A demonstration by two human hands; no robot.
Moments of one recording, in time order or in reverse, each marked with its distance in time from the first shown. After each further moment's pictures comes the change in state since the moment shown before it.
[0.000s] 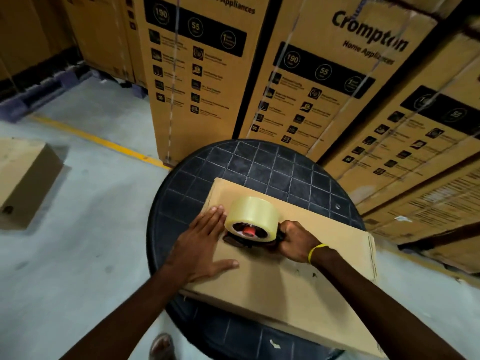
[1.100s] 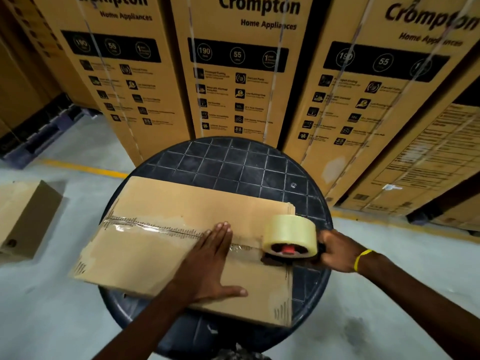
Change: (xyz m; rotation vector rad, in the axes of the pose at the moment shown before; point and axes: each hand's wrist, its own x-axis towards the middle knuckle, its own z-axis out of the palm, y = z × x) left_hand 0.058 0.258 0.069 0.180 -0.232 0.088; right_hand -0.142 0.302 -0.088 -0.059 -0.019 0.007
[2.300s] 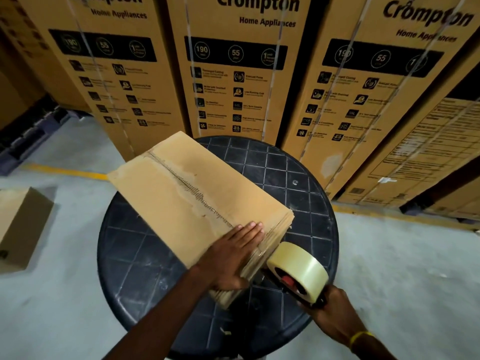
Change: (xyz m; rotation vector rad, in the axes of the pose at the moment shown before) left_hand 0.034 -0.016 -0.007 0.027 -0.032 0.315; right_hand -0.066 -0.055 0.130 0.551 0.261 0.272
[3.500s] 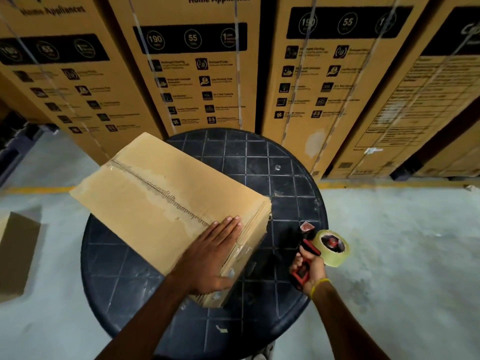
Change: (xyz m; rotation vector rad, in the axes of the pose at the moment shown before) left_hand 0.005 -0.002 0.000 -0.010 -0.007 0.006; right_hand 0.109 0.056 0.051 1.675 0.061 0.659
